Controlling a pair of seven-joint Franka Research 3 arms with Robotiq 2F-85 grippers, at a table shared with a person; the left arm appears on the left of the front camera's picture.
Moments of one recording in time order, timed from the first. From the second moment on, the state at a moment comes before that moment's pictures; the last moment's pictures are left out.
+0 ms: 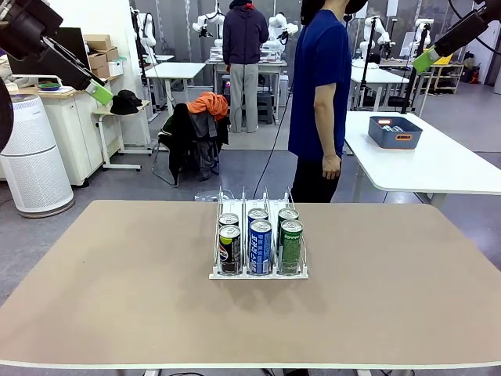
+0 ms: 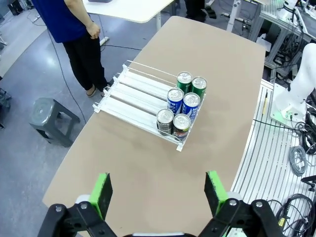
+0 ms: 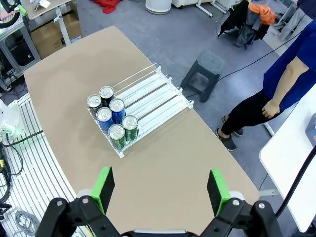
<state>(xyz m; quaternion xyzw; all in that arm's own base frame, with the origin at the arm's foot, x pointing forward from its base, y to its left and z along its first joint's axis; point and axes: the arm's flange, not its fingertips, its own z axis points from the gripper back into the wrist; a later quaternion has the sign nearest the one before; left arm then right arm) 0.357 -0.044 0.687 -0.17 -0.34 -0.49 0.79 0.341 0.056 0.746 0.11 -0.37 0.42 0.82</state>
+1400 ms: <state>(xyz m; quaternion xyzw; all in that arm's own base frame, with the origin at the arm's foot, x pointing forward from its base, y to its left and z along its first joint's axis) 0.361 -0.042 0.726 -0.17 -0.36 -0.51 0.77 0.352 0.053 0.775 0.14 -0.37 0.40 0.82</state>
